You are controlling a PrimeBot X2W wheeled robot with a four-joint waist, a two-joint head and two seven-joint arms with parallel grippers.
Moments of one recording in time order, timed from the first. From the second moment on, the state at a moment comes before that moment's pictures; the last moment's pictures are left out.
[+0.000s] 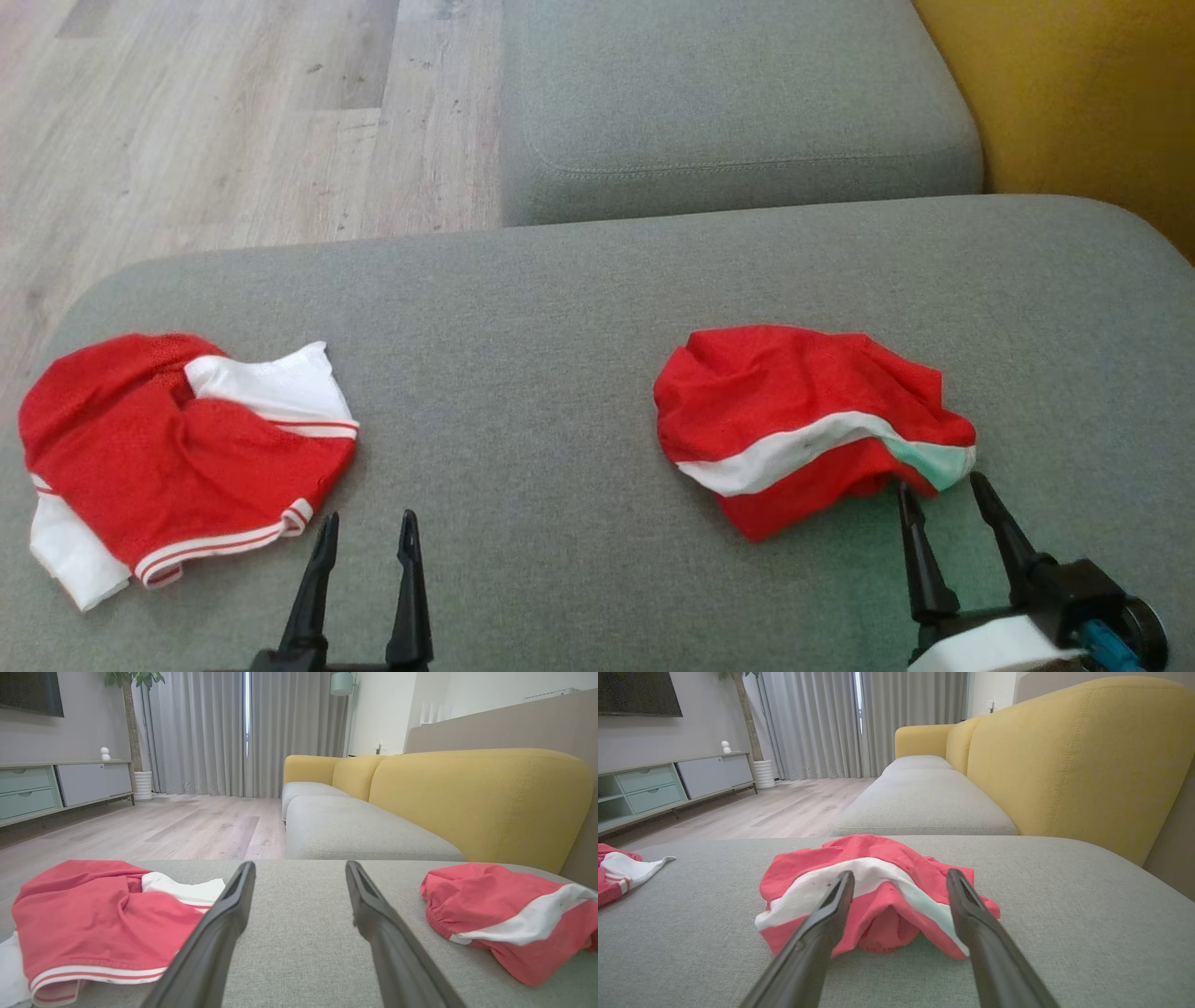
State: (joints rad) left arm 0.20 0.06 -0.22 0.06 -0.17 0.08 -0.25; right arm 0.14 -0.04 0.03 0.24 0.05 0.12 -0.25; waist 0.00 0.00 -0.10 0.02
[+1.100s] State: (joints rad) left arm -0.38 0.05 -0.57 0.72 -0.46 -0.12 -0.25; right arm 0.04 -0.04 0.12 0.17 0.05 0.12 -0.25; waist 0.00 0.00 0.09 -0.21
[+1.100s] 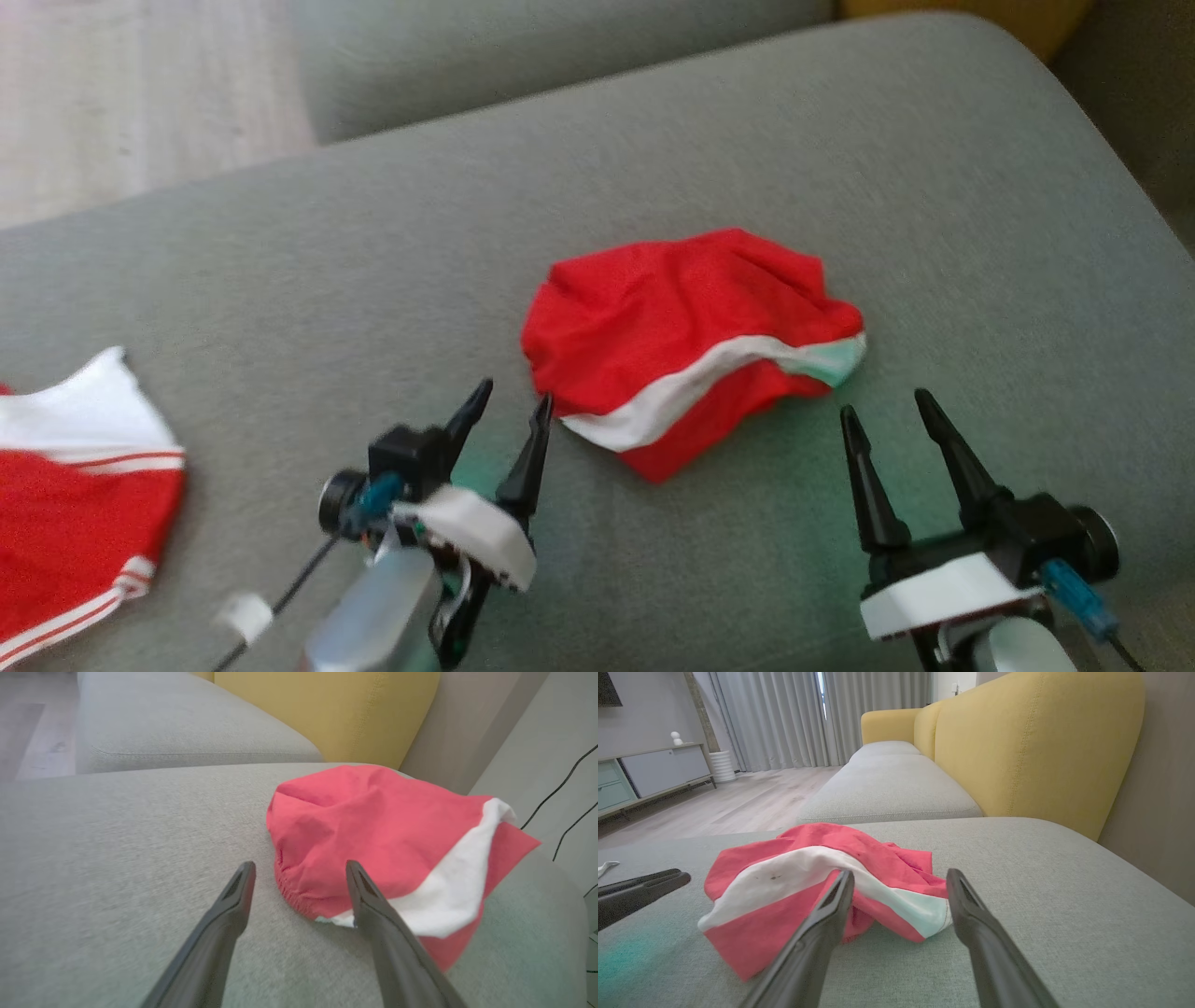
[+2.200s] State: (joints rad) left arm -0.39 0.15 -0.59 0.45 -0.32 0.18 -0.25; right arm 0.03 -0.05 0.13 0.12 0.12 0.12 -0.25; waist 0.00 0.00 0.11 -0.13
